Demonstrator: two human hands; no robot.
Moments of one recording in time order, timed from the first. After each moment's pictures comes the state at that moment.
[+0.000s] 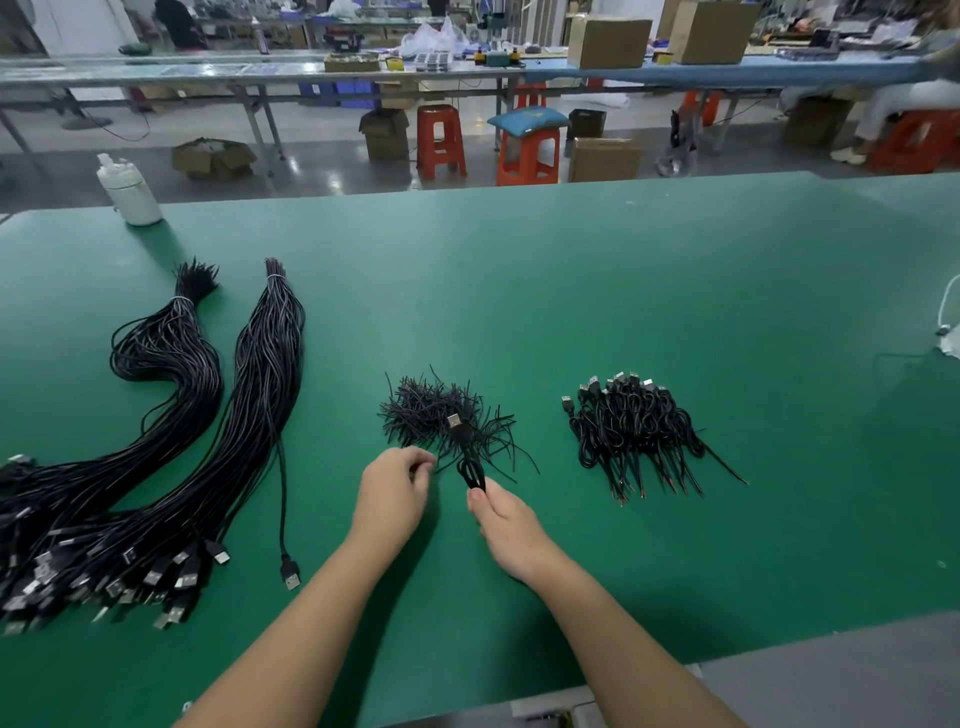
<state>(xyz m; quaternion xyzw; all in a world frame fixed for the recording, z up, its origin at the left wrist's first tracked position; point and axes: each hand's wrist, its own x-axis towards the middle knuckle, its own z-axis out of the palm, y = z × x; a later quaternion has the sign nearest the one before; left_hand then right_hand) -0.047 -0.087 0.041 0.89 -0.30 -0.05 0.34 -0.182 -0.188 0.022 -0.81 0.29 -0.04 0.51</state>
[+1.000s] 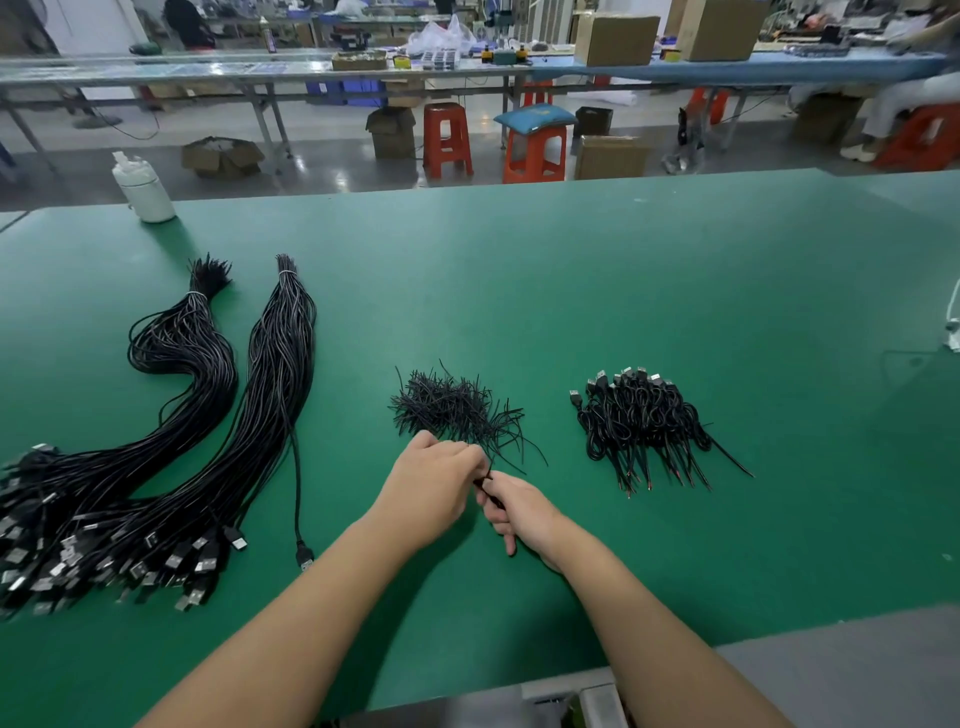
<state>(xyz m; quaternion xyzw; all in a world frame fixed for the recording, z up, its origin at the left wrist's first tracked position) -0.066 -0.085 0.071 0.77 -0.61 0.09 0.15 -0.179 -0.197 0.039 -0.70 0.27 0.03 0.66</state>
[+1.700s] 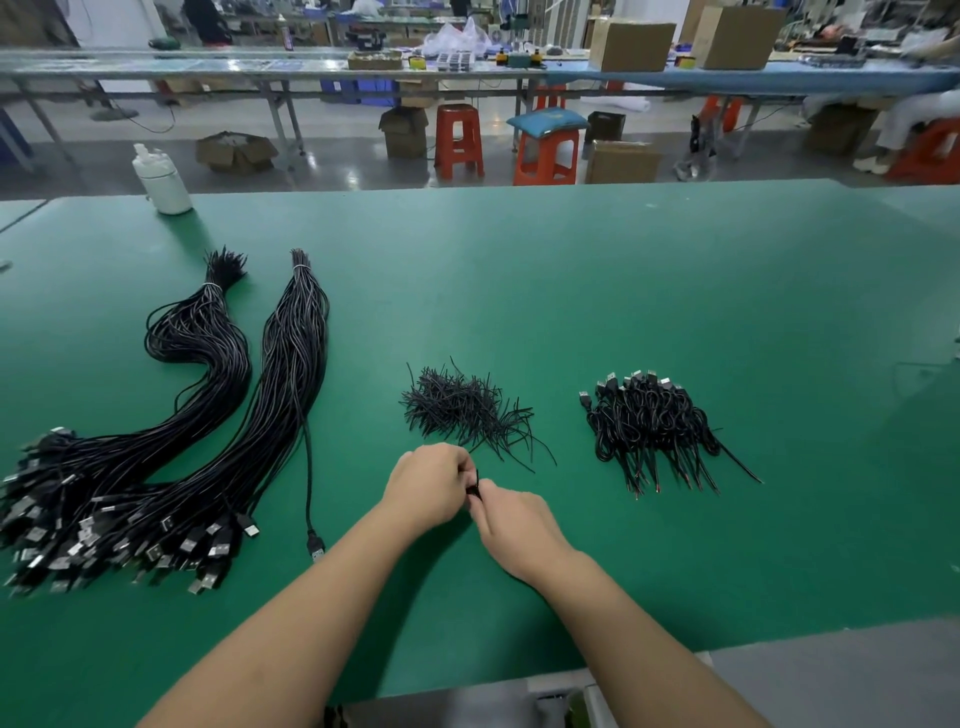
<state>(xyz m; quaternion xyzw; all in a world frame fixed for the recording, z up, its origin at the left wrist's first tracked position) -0.064 -0.088 0.075 0.89 -0.39 -0.15 0.16 -0.179 -0.171 0.027 -0.96 0.20 -0.01 0.17</state>
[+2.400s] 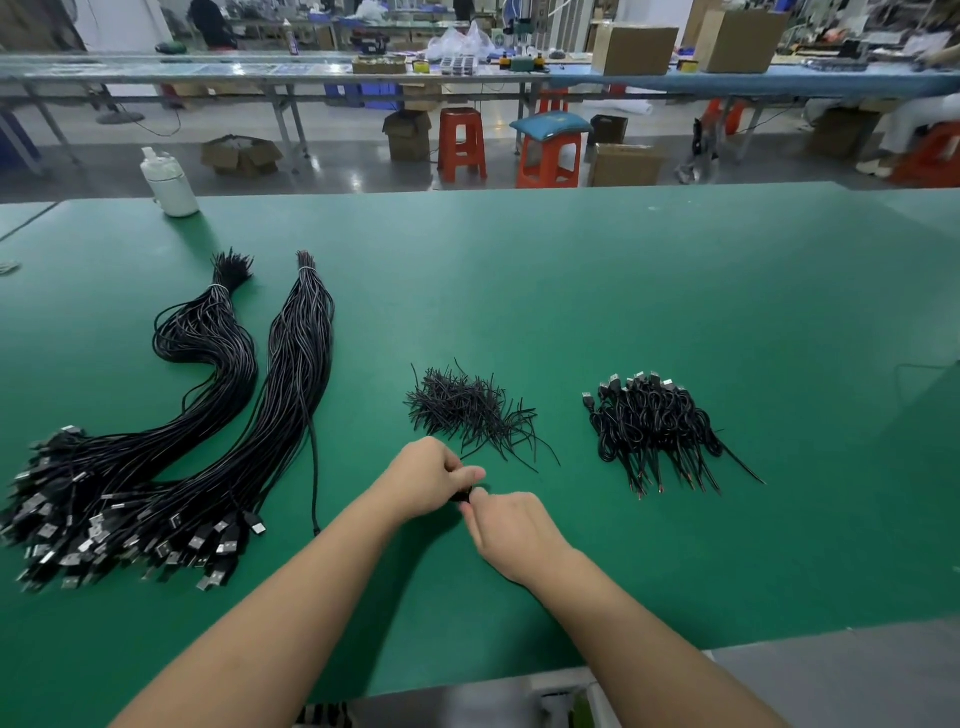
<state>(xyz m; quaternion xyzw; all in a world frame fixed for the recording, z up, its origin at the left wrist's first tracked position) -0.047 -0.078 0.080 0.87 -0.36 -0.24 0.22 -0.176 -0.164 0.023 -0.99 0.12 -0.03 0.03</state>
